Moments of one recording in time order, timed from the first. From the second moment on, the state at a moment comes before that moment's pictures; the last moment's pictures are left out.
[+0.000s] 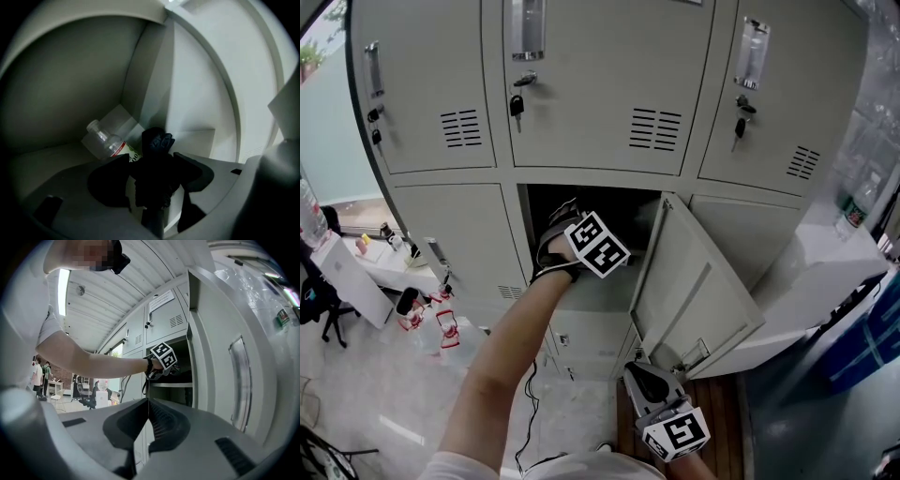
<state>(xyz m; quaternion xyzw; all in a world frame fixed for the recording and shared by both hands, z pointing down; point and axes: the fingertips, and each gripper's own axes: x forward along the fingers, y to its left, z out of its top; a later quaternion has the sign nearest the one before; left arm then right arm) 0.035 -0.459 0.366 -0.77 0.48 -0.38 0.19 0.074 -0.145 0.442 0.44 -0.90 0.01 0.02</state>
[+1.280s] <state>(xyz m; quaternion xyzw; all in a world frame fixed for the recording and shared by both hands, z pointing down) -0.044 -0.288 0.427 -0.83 0.50 -0.22 0.13 0.085 -0.095 0.442 0.51 -0.86 0.01 0.03</state>
